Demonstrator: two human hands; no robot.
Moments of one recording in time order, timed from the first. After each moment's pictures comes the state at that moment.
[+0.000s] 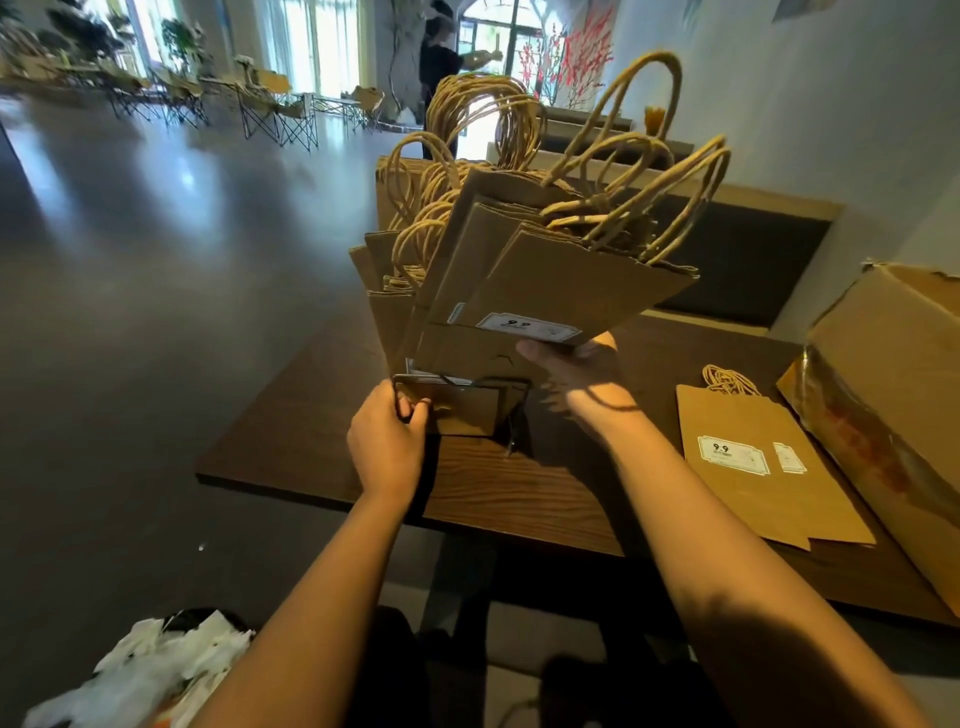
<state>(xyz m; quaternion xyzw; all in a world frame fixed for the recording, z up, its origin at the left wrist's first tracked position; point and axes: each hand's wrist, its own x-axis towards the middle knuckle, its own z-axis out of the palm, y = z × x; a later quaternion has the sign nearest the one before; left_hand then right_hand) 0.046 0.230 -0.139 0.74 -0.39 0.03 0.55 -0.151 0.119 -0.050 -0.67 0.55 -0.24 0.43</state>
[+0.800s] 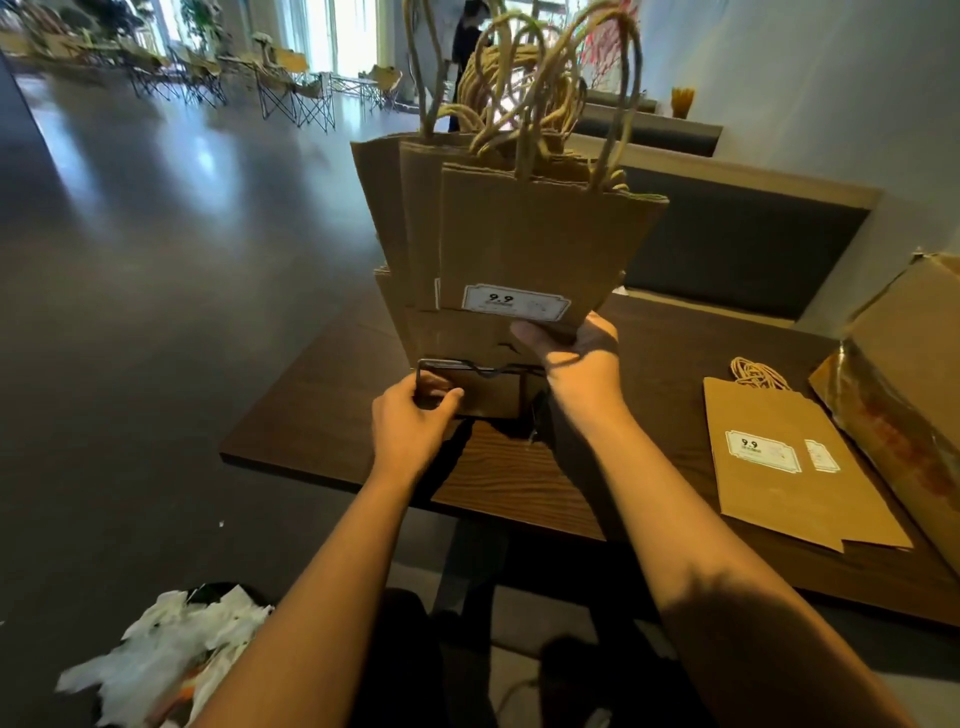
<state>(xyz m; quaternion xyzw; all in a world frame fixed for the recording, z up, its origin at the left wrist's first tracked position) 0.061 0.232 -0.141 0.69 -0.42 -0.12 0.58 -0.098 0.158 -0.036 -0.66 0.37 -0.49 0.44</state>
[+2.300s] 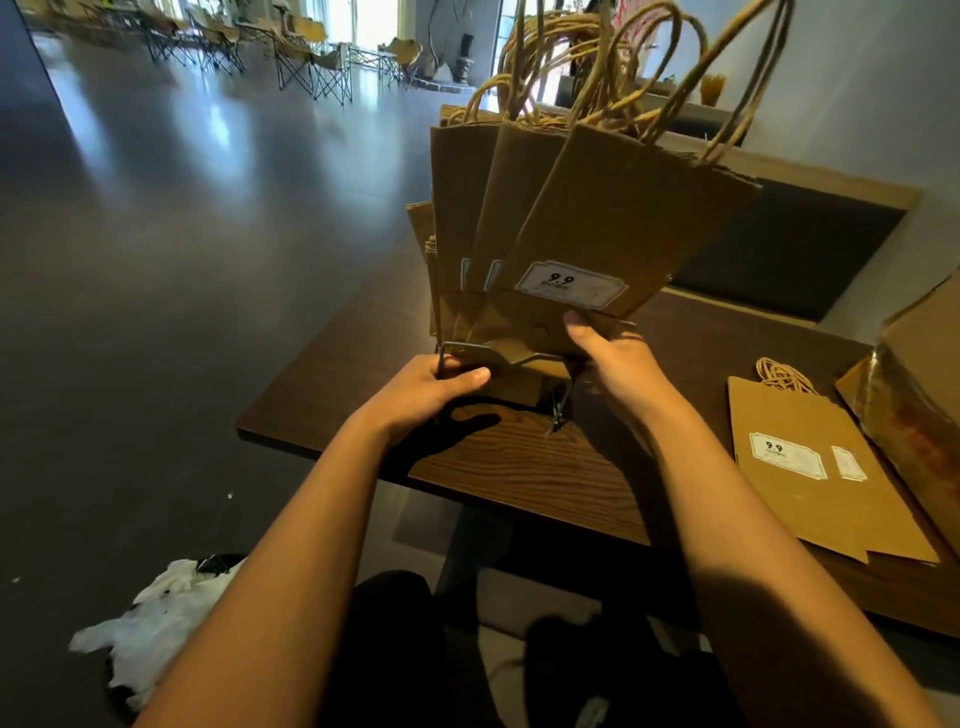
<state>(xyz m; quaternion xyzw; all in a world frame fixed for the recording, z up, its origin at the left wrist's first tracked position) 0.094 0.243 -0.102 0.55 -0.48 -0.46 0.50 -0.116 0.139 -0.035 -0.64 0.39 -0.36 0.56</state>
